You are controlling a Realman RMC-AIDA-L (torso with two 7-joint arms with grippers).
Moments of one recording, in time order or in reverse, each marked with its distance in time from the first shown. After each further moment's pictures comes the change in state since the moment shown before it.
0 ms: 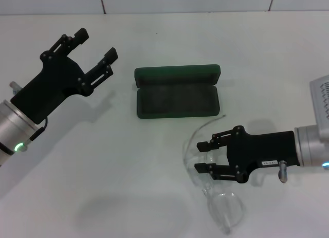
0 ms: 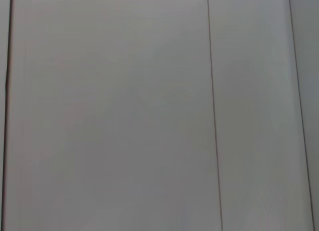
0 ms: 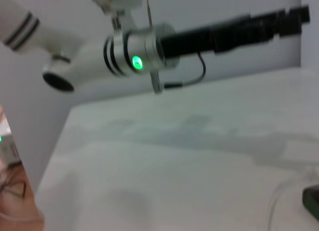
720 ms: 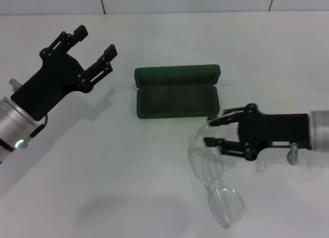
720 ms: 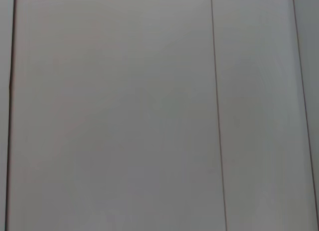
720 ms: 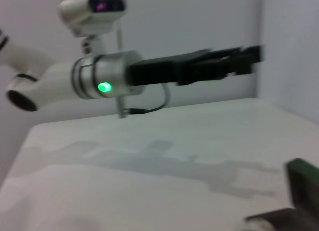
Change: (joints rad) left arm -0.009 0.000 -0.002 0.000 -0.008 -0.012 0.000; right arm -0.070 -0.015 0.051 -0.110 0.054 0.000 -0.013
